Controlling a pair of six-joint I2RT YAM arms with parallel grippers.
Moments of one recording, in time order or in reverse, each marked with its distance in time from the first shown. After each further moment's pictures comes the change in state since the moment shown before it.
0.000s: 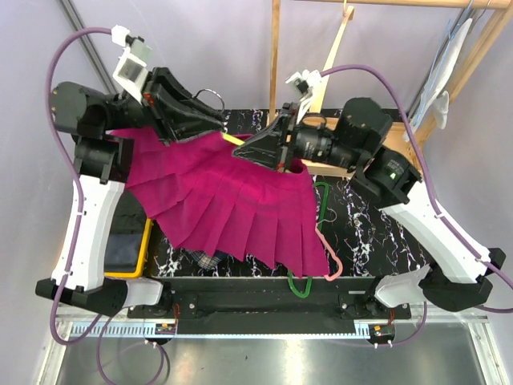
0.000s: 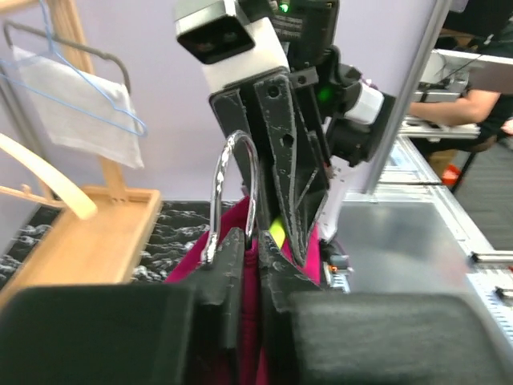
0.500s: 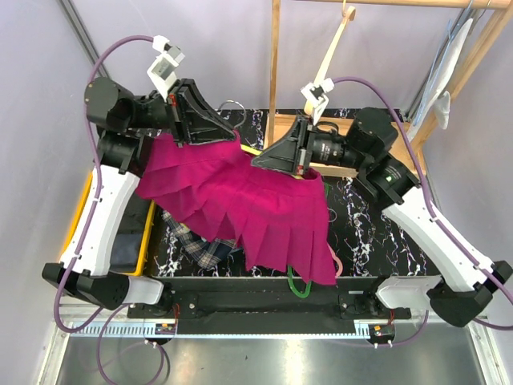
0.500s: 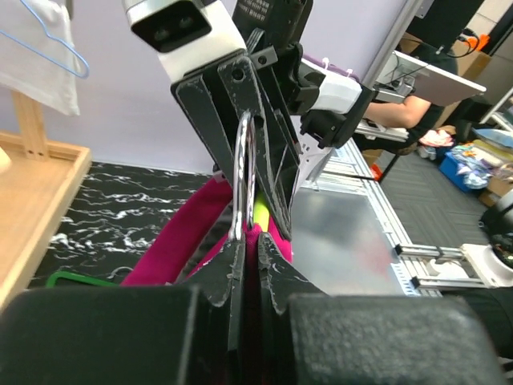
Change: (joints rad) left arm -0.048 0.039 -0.116 0.026 0.045 -0.118; right arm -0.184 -0.136 -0.323 0.238 -0.281 0.308
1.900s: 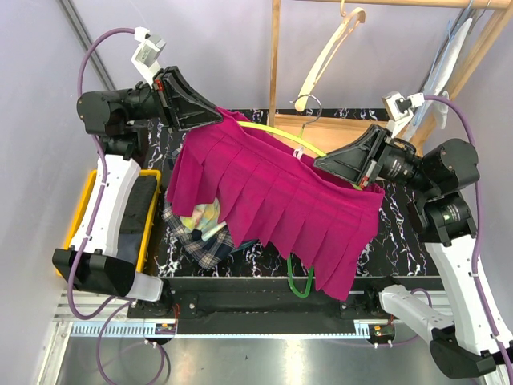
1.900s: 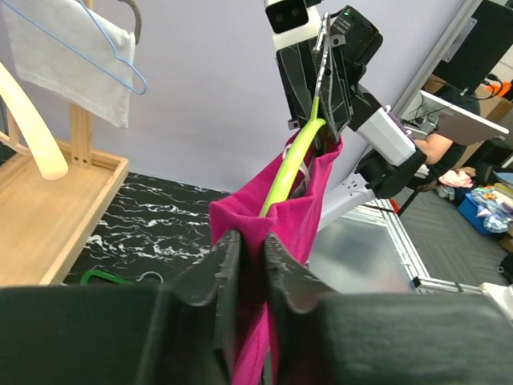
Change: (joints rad) left arm 0.163 0.072 -0.061 0.503 -0.010 -0.404; right arm -0.396 -0.331 -0.162 0.007 -0.172 0.160
